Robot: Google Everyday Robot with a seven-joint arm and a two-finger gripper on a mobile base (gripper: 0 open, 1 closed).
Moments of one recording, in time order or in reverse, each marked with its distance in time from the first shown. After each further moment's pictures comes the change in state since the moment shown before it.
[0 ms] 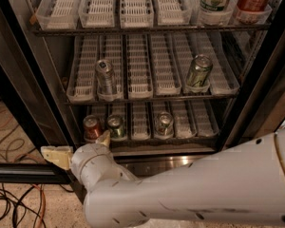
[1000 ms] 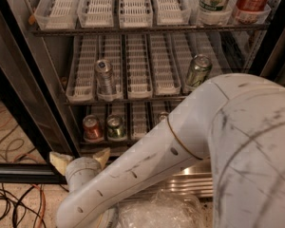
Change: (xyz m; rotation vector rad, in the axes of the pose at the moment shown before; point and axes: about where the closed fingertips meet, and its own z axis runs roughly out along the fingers) arm 0.085 -0.024 0.059 0.245 0.030 0.105
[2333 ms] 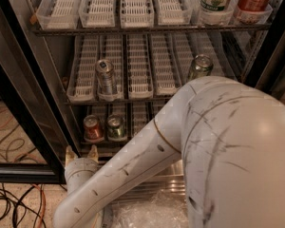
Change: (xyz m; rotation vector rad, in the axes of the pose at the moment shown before) arm 0.007 0.000 0.020 0.029 -0.066 0.031
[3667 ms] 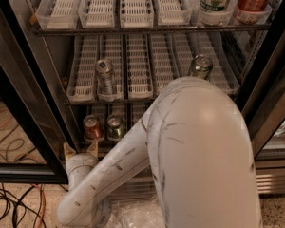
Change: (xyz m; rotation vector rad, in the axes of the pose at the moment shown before) arm 0.002 -0.002 0.037 -0.009 -0.083 -0.112
